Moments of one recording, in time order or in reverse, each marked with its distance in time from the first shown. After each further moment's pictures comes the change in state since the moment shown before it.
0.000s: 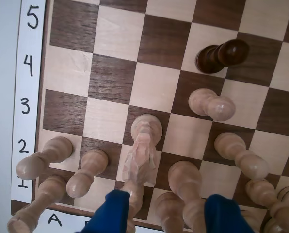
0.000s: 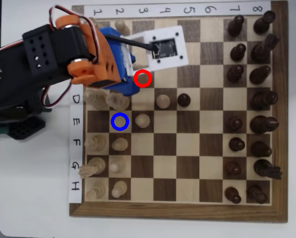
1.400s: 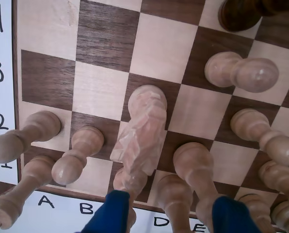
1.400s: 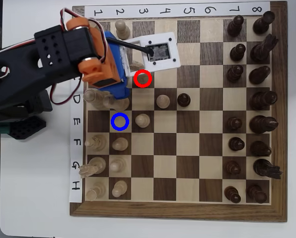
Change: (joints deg) arm -1.5 -1.0 4.9 2.0 0.0
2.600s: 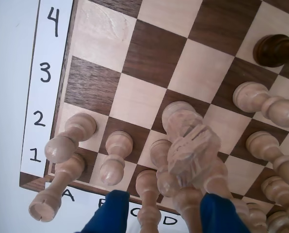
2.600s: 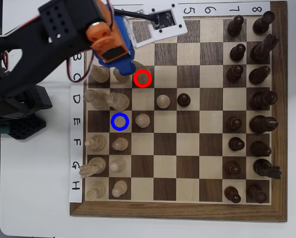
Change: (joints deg) arm -7.0 -12.4 -19.9 8.3 0.0
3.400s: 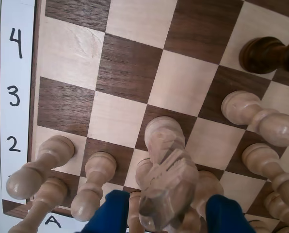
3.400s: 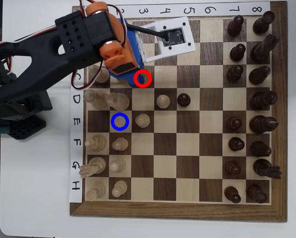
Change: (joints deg) arm 4.0 0.0 8.2 -9.1 0.0
